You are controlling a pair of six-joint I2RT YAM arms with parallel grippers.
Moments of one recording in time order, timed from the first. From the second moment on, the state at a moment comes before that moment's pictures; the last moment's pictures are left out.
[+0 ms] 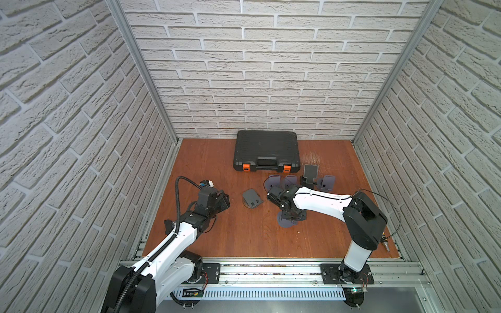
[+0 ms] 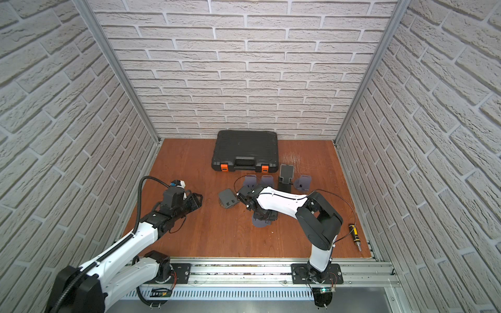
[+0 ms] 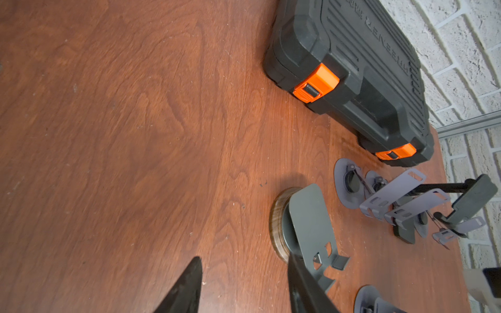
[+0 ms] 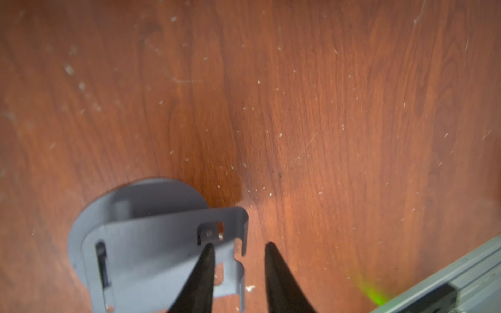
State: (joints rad) left arm -0.37 0.96 0.46 -0.20 -0.02 -0.73; right arm 0.80 1.77 1.17 -1.09 0.37 1.03
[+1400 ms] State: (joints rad) left arm -0.48 1.00 0.47 -0.17 -0.17 -0.76; right arm 0.70 1.86 1.23 -1.03 0.18 0.33
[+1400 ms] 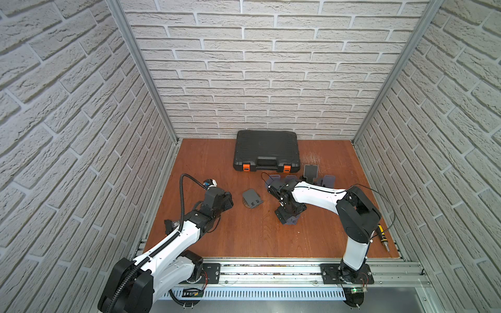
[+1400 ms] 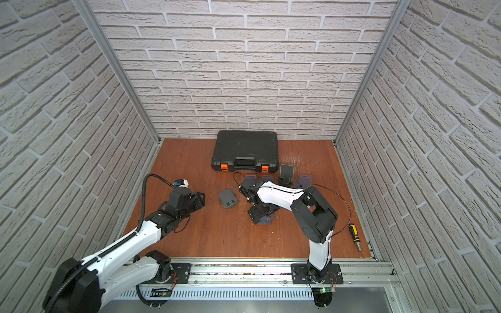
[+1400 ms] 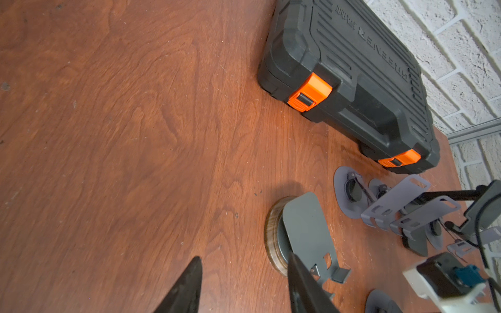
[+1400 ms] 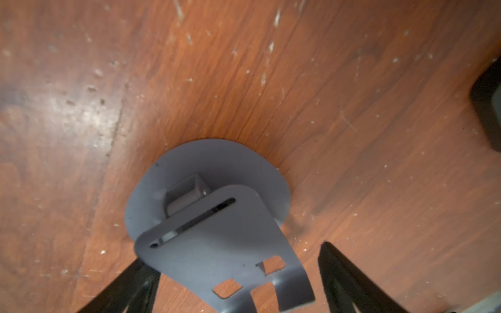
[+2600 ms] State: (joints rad) left arm -0.49 1.06 0.49 -0.12 -0.16 -0.76; right arm 0.64 1.87 1.22 -1.01 0.03 0.41
